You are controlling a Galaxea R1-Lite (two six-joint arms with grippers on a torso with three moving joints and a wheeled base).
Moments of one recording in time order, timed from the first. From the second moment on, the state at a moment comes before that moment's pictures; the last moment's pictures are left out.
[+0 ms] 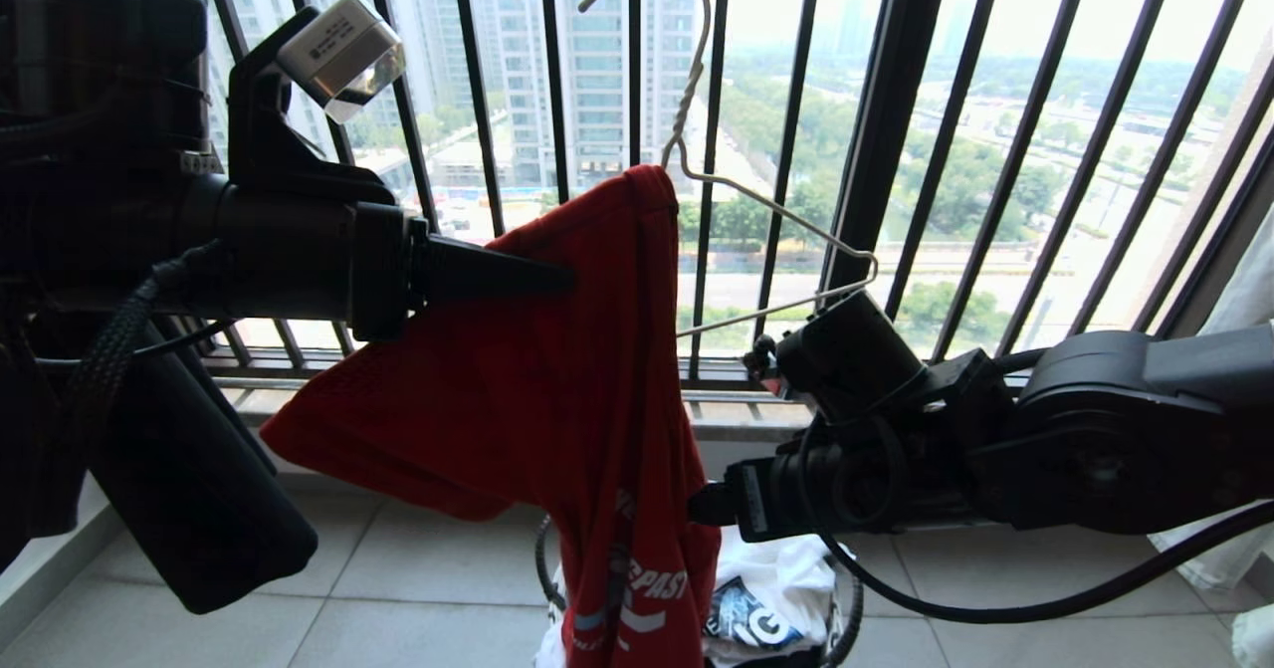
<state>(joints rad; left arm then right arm) -0.39 1.48 -1.29 0.08 -0.85 -0.04 0.71 1.81 -1.18 0.21 -0.05 0.47</state>
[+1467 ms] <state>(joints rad) -0.39 1.48 -1.26 0.00 -0.85 -0.04 0.71 1.82 -1.18 0.23 -0.23 0.40</state>
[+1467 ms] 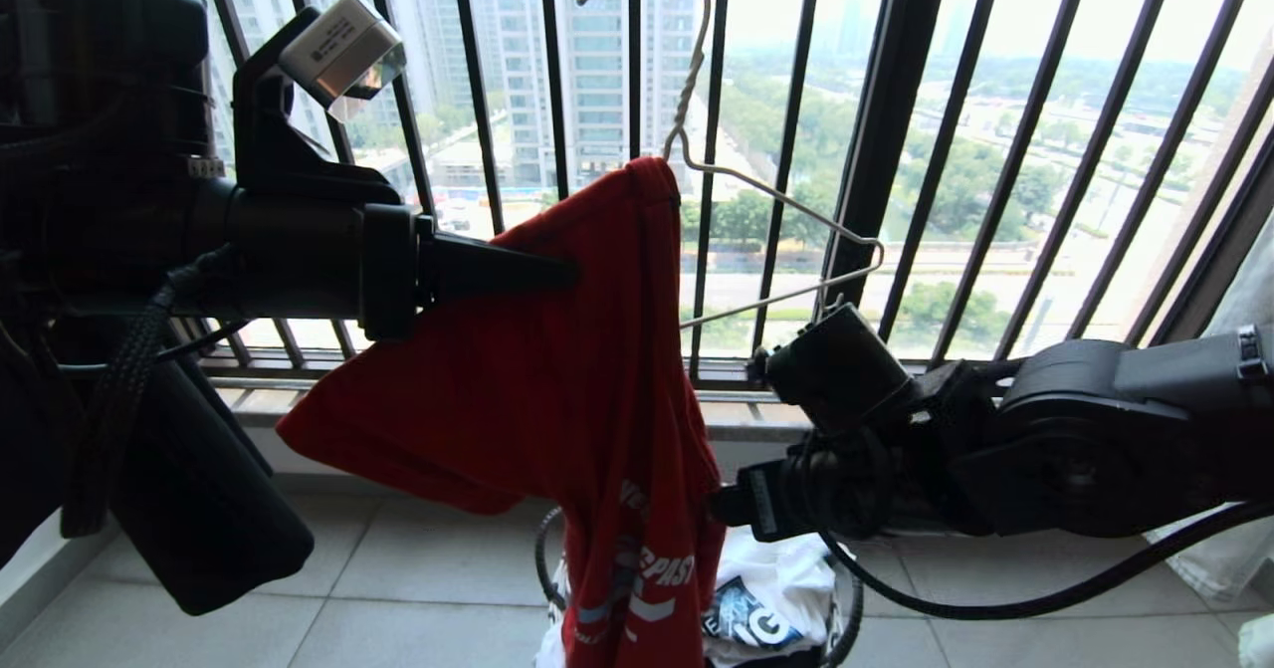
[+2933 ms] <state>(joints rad) -0.39 1.48 -1.26 0.00 -0.85 -0.04 0.68 1.78 -1.28 0.27 -0.05 0.52</state>
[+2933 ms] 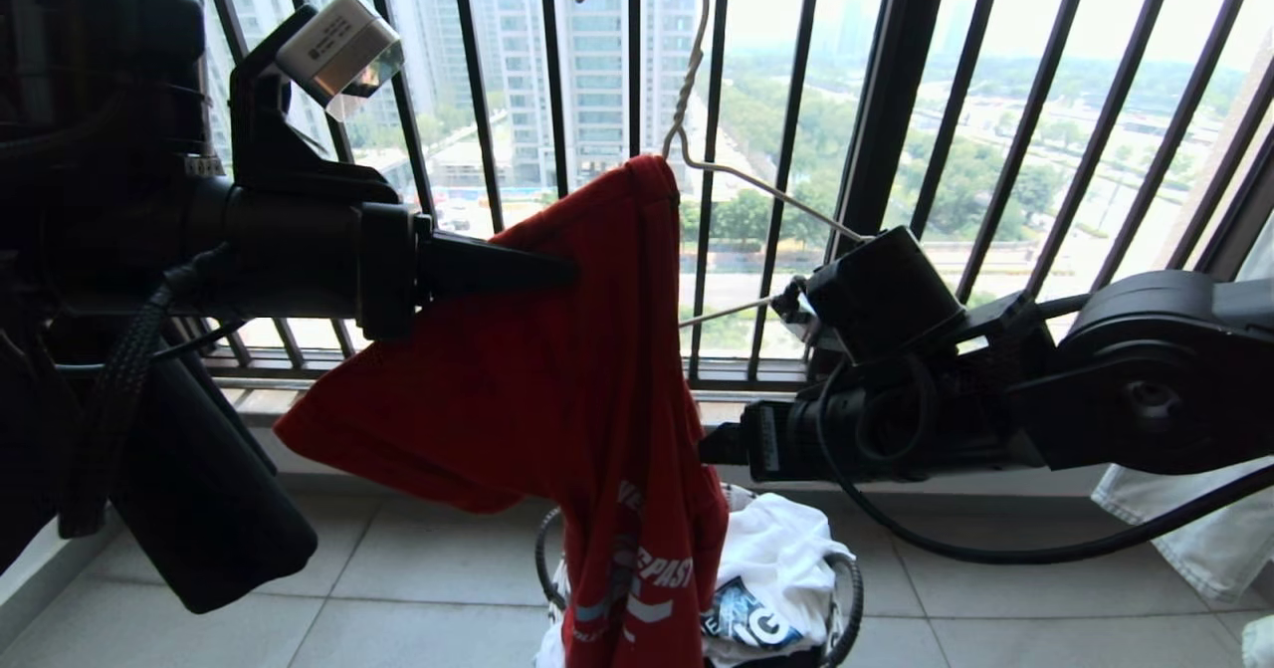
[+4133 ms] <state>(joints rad) -0.39 1.47 -1.26 0.00 -0.85 -0.04 0.75 1.86 -1.31 0.27 -0.17 0.48</state>
